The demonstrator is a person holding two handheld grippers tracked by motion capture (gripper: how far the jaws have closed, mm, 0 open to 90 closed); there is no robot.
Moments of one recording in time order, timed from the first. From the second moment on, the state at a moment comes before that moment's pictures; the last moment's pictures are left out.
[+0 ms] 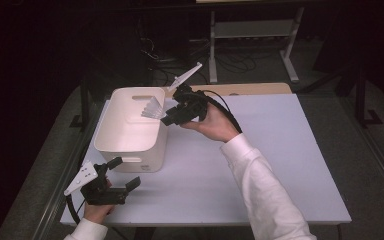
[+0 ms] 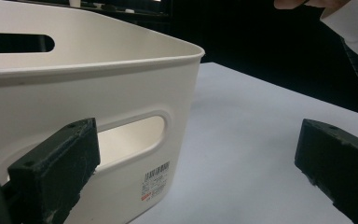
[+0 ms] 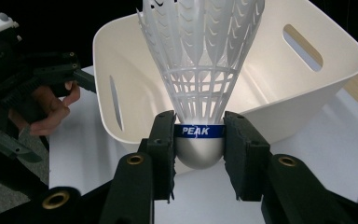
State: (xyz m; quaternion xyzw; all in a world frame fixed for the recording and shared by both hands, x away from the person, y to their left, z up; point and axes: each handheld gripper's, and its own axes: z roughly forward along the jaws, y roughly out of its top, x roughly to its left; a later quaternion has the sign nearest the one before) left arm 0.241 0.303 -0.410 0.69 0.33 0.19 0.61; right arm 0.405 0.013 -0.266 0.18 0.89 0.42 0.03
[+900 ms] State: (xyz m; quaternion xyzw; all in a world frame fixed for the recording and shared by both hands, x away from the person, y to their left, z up) left arm 0.240 0.302 -0.410 0.69 0.34 0.19 0.62; right arm 0.418 0.036 -0.264 0.17 0.90 0.41 0.03
